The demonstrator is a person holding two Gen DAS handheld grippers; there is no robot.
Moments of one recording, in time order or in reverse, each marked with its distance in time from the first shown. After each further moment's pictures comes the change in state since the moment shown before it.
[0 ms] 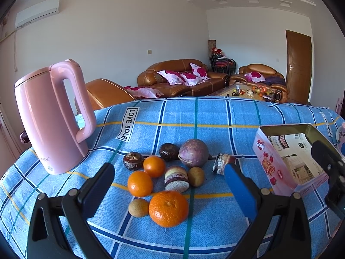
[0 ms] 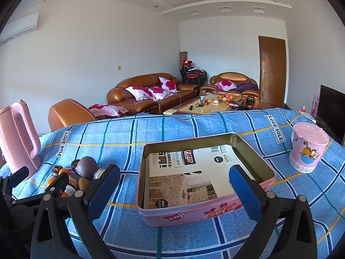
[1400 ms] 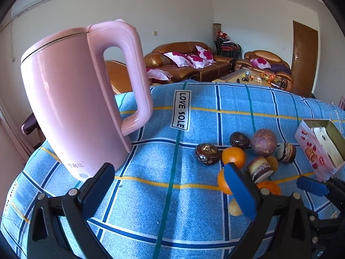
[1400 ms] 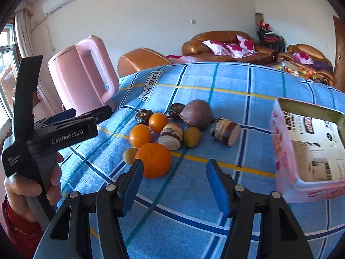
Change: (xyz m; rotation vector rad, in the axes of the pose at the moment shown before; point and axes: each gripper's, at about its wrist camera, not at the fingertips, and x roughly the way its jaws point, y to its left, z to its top) left arm 0.036 0.125 0.010 0.021 0.142 -0.002; right arm 0.038 0.128 -0.033 -0.155 0.350 0.514
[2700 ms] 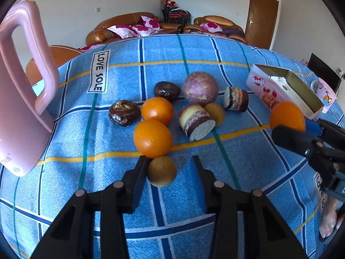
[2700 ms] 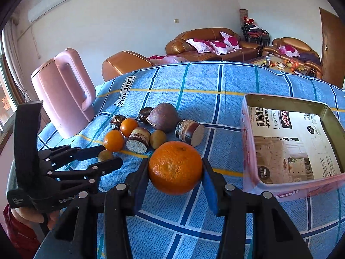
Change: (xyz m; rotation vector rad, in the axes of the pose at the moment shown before) left arm 0.027 -0.064 -0.026 0.155 0.215 -0.337; right arm -0.022 -0.039 -0.001 0.050 -0.020 -0.094
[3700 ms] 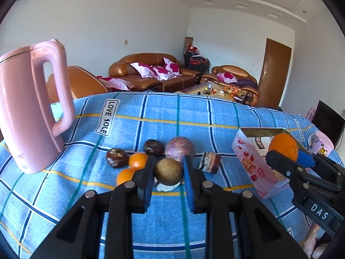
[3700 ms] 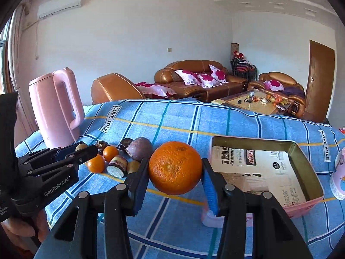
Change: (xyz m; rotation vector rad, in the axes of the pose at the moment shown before) left arm -0.040 -0.041 0.021 -0.154 -0.321 0.073; right arm -0.037 -0.023 0.010 -0.077 -0.211 -0.158
